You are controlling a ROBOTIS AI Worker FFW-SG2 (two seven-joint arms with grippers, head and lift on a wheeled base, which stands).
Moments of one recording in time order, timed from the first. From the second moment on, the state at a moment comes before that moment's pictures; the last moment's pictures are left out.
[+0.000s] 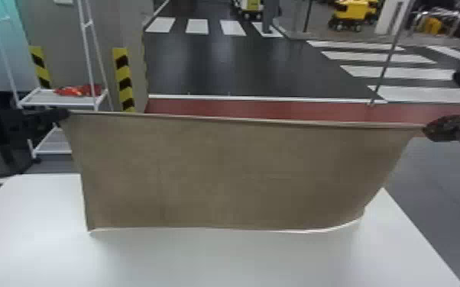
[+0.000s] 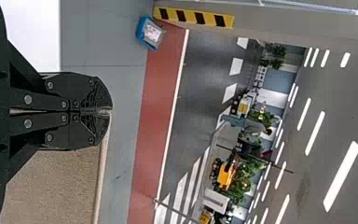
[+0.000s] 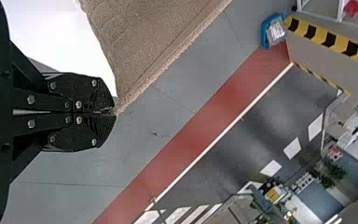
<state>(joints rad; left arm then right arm) -0.58 0.06 0.41 -1.74 -0.21 1.09 -0.73 -0.46 -0.37 -0.25 -1.81 1.00 0.69 1.25</state>
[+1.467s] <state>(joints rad) 0.16 0.06 0.52 -2.07 -0.08 0.79 -0.88 0.24 -0.29 -0.53 -2.18 0.86 0.30 1.36</state>
